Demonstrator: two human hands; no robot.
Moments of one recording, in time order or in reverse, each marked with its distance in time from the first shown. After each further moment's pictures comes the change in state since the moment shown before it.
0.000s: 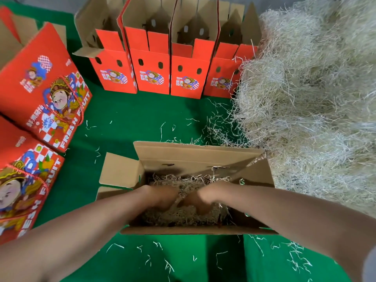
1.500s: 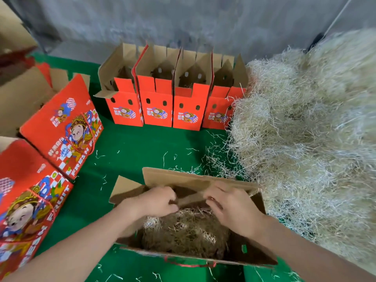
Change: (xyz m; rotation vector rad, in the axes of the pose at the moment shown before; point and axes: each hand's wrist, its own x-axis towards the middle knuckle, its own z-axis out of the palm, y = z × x) left_hand -0.066 -0.005 -0.051 -0.353 0.313 -0.091; right_hand -0.115 0.002 0.026 -0.010 1.368 -0.001
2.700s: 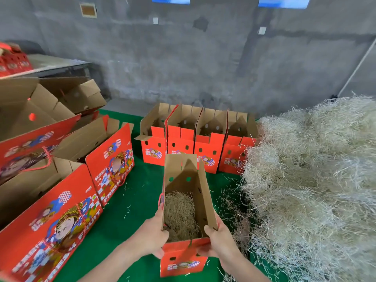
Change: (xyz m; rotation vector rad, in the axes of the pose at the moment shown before) left_hand -0.104 0.026 0.006 -0.635 0.327 -0.304; right_hand 0.014 -0.051 0.032 1.253 -0.019 0.961
